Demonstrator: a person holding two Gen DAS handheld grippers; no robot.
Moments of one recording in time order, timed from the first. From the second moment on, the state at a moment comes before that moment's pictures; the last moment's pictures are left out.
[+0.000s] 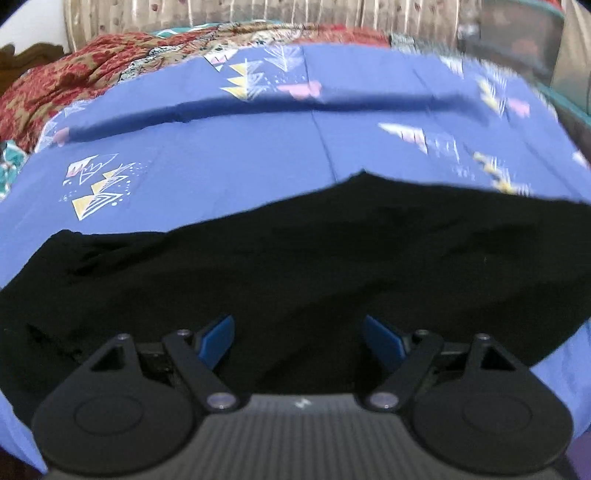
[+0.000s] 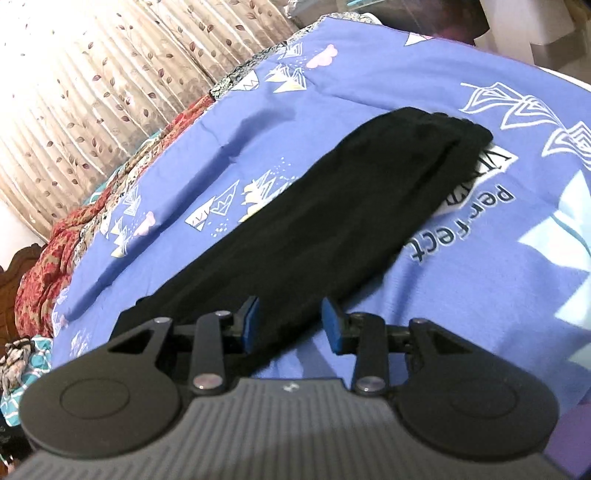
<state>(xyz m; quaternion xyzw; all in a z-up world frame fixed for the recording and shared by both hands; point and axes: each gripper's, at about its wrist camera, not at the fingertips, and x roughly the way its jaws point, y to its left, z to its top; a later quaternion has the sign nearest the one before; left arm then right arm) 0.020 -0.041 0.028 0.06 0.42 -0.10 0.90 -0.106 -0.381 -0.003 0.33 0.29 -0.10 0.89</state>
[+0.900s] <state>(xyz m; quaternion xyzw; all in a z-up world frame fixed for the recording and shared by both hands) -0.006 -0.014 0.042 0.05 0.43 -0.05 0.90 -0.128 -0.377 0.002 0.33 0.28 -0.09 0.90</state>
